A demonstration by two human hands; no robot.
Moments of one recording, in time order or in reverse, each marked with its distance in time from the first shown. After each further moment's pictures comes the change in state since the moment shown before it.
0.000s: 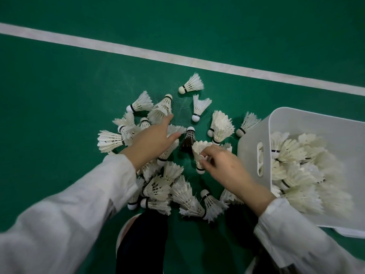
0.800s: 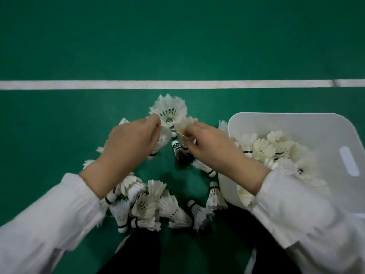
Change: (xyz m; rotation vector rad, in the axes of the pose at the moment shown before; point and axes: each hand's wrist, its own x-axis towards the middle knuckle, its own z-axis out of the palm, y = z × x) left_hand -0.034 0.081 -0.079 0.301 0.418 0.346; right_hand -0.006 -0.007 -0.091 -0.060 0.231 -0.174
